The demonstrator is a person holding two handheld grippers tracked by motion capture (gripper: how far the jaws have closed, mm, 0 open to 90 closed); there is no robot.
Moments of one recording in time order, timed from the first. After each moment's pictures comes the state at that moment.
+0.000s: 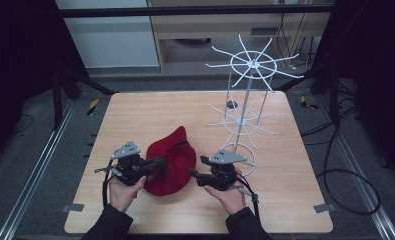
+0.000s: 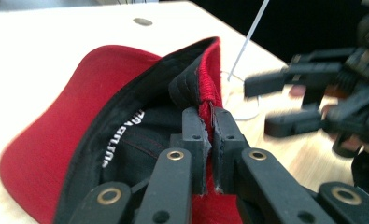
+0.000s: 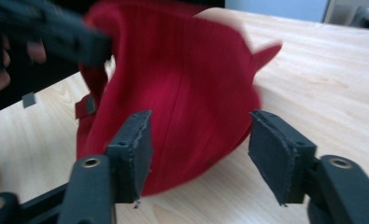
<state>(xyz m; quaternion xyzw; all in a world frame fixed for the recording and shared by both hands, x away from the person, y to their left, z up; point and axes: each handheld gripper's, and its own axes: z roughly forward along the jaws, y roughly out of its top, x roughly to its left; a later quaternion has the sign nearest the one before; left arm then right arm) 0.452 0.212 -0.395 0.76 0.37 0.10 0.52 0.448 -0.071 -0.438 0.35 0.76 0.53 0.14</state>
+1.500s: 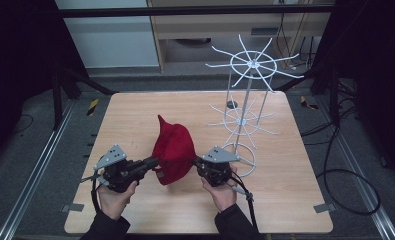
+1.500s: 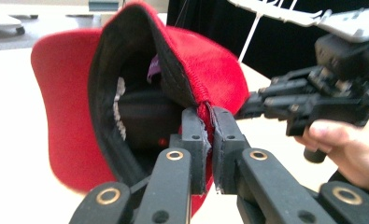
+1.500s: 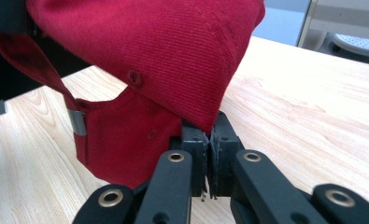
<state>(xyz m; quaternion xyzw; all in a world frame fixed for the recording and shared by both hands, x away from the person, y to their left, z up) 0.420 0.229 -0.384 0.74 0.37 0.13 0.55 0.452 -0.055 -0.428 0.34 0.76 0.52 0.20</state>
